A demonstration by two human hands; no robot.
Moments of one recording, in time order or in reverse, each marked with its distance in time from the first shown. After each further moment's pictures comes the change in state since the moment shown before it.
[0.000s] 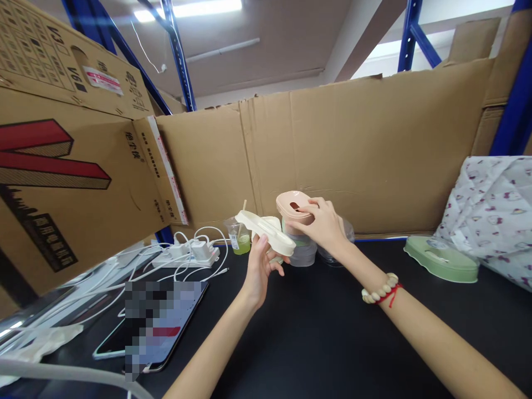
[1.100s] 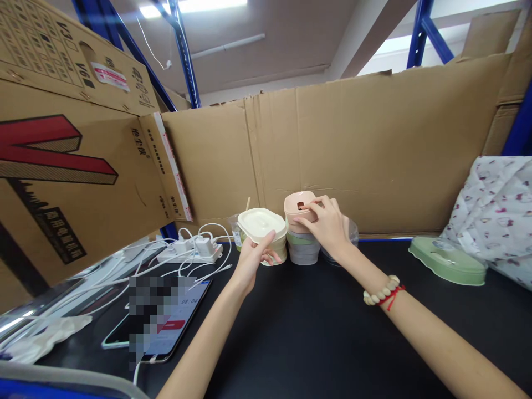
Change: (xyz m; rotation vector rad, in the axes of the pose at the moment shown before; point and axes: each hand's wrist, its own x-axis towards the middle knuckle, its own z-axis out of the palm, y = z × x) left_hand 0.014 0.010 -0.020 0.191 0.055 -0.007; right_hand -0.004 -0.002 0.003 -0.115 0.142 -0.102
